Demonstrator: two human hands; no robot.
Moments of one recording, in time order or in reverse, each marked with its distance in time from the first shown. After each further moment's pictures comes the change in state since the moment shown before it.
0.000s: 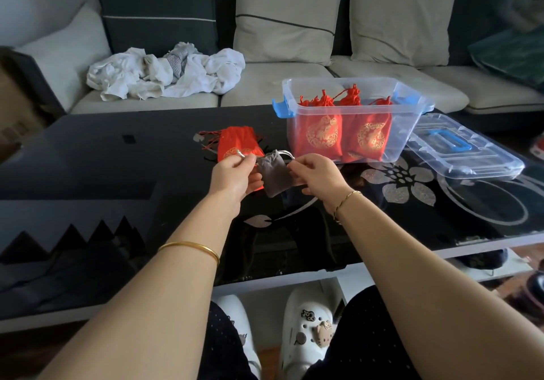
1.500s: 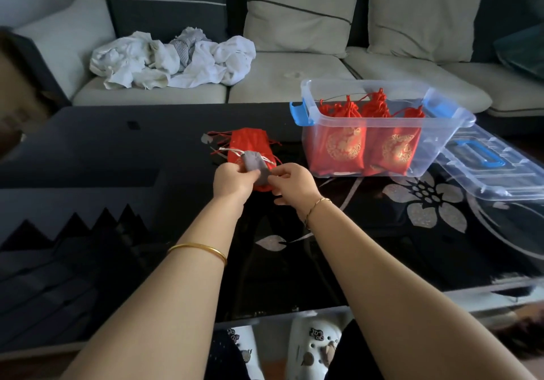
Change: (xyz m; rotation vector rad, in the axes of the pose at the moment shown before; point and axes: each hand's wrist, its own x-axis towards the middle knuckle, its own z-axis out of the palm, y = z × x) left_hand 0.051 0.003 -0.008 0.486 0.128 -0.005; right_hand 0.049 -0.001 0.067 0.007 -0.086 0.130
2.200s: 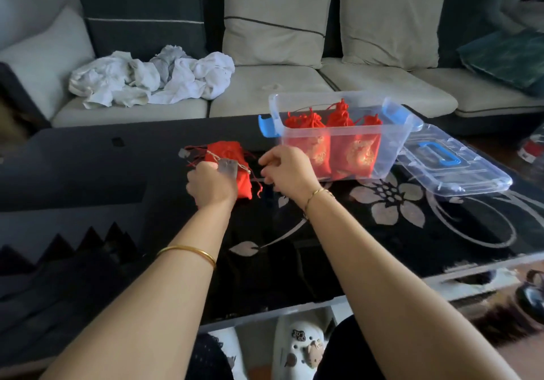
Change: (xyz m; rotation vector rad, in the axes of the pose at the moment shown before) left_hand -0.018 0.029 0.015 0.169 0.258 0.018; right_hand -0.021 -0.038 -0.061 -0.255 0.091 -0.243
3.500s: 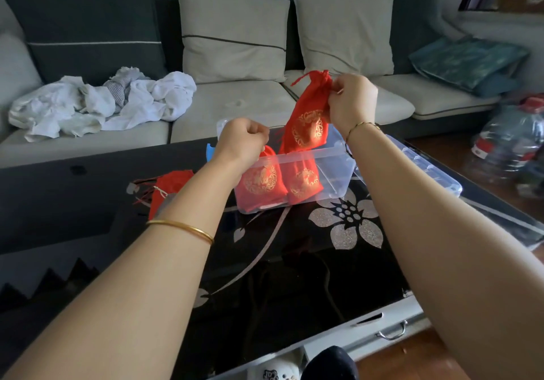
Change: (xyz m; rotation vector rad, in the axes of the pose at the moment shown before) left_hand -0.024 0.137 0.045 -0.202 -0.496 0.457; right_hand 0.084 0.023 -0.183 -0.239 0.636 0.083
